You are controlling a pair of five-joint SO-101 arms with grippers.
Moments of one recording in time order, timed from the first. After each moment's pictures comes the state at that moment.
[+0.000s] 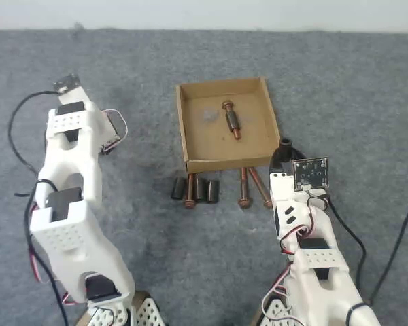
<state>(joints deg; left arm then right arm) -18.5 25.2 3.6 65.7 23.3 -7.1 -45.2 94.9 -21.7 5.2</state>
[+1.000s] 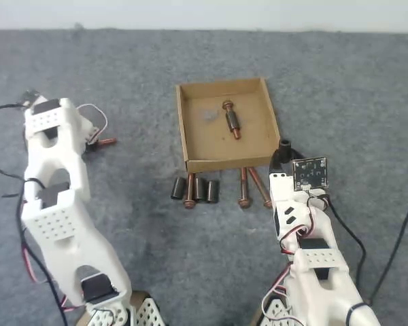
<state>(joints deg) -25.3 33.5 -8.6 72.2 42.4 -7.1 -45.2 94.9 -21.0 5.2</state>
